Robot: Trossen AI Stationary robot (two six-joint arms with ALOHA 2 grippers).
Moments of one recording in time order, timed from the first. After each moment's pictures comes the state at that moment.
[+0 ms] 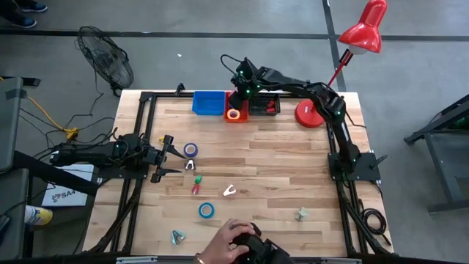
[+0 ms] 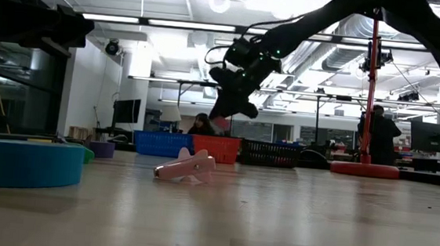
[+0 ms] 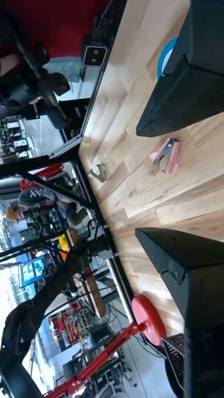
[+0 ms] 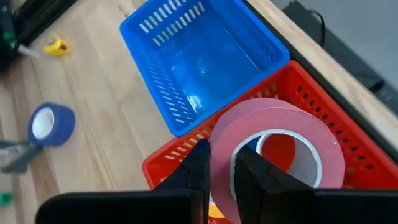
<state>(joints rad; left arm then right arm) 0.02 0.06 0.01 0.05 0.29 0.31 -0.63 2.19 1.84 -0.54 -0.35 0.18</state>
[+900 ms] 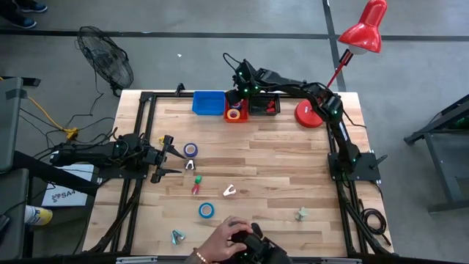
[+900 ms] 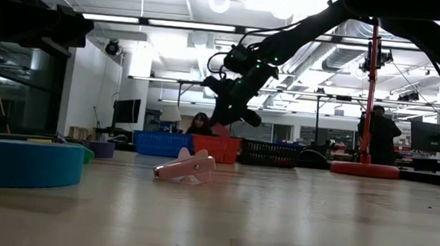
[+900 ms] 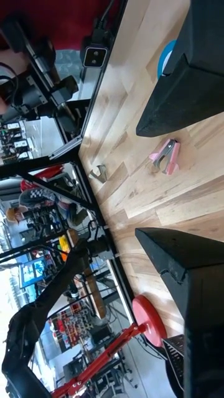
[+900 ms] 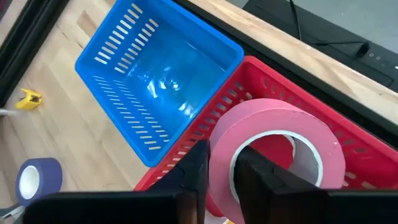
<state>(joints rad) 0.02 0.06 0.01 0.05 0.30 0.31 -0.63 2.23 1.84 -0.50 -0.28 0.42</state>
